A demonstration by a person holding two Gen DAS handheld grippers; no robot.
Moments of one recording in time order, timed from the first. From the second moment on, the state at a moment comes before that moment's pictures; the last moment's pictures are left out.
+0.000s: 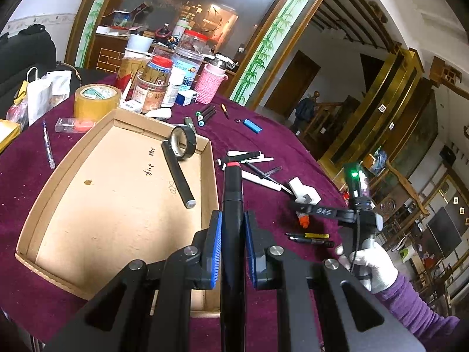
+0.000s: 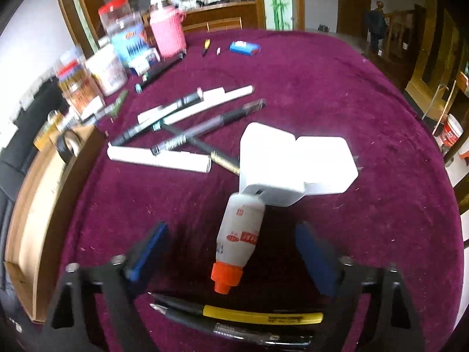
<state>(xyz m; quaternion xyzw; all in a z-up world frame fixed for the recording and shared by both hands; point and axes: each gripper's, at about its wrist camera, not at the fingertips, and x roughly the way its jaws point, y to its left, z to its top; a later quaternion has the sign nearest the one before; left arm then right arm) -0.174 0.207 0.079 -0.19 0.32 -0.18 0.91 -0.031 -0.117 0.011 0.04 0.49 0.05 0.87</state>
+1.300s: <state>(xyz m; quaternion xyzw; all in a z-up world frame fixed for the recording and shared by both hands) 0.004 0.299 0.025 -0.23 0.45 -0.09 0.86 0.037 0.114 0.037 0.14 0.53 0.31 0.78</state>
